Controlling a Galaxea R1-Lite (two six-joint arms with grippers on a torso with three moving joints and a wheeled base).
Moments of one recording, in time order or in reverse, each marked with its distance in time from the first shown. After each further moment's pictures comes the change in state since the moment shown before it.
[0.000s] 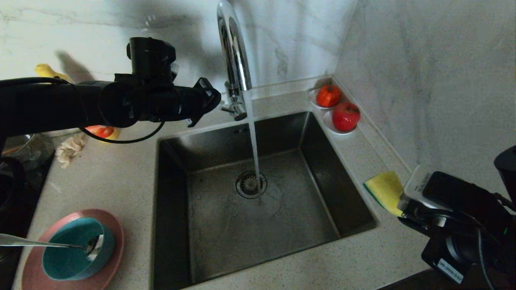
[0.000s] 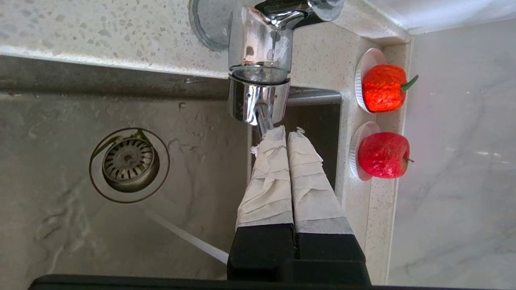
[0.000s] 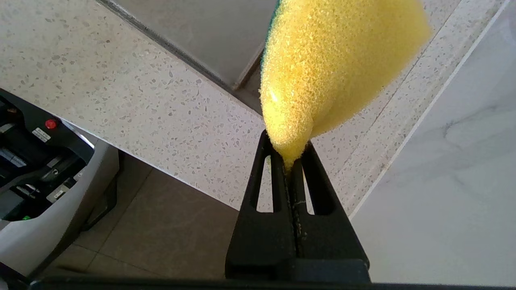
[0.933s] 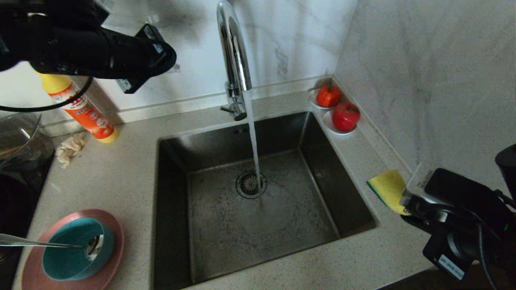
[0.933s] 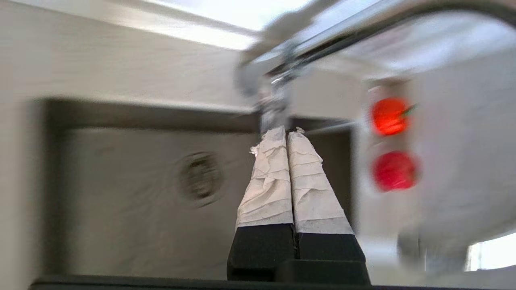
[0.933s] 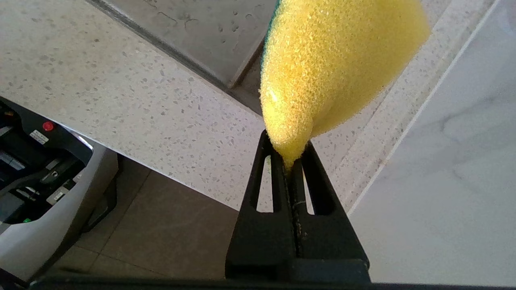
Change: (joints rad) left arm 0.001 -0.283 -0.077 0.334 0.233 0.162; right arm -0.033 -0.003 0.005 -0.007 0.007 0.000
